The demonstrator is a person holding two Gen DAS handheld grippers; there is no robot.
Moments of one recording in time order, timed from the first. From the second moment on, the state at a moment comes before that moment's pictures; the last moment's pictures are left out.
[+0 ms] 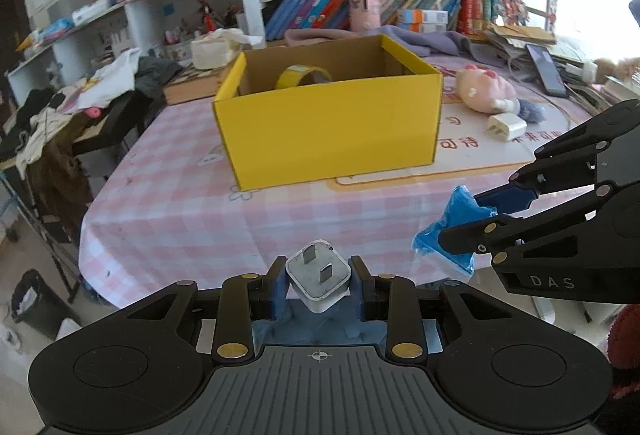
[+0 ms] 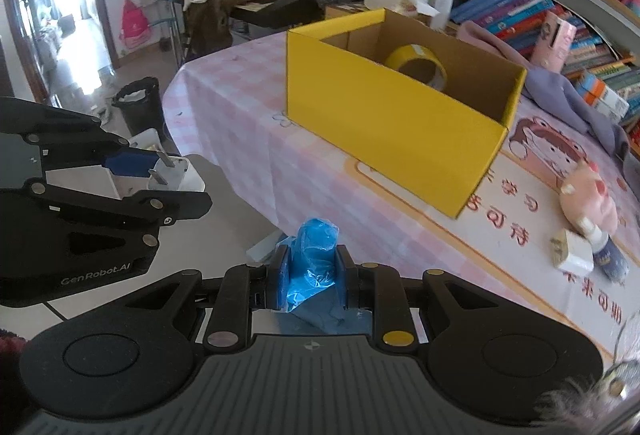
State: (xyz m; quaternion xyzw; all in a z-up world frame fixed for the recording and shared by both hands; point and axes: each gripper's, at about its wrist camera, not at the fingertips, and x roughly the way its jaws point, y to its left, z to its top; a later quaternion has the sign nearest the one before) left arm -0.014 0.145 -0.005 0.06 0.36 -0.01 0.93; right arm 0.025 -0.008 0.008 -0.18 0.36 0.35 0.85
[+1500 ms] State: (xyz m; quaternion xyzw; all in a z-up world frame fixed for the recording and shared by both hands) left arm 0.241 0.139 0.016 0.07 0.37 -0.03 0.93; right arm 0.313 0.028 0.024 -0.27 0.31 0.37 0.83
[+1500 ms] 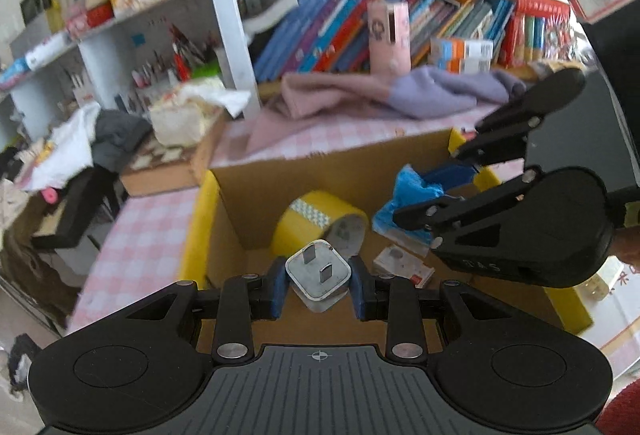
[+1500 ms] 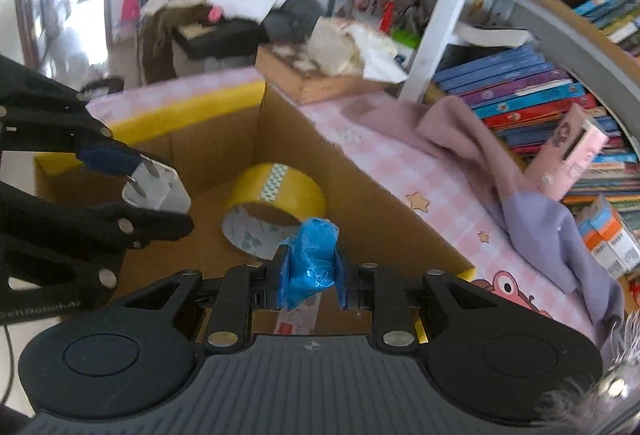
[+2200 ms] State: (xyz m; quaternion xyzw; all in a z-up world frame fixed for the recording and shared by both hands) left arm 0.274 0.130 -0.013 0.06 0.45 -0.04 0.89; right arm 0.347 0.045 -0.017 -0.33 0.38 0.37 0.79
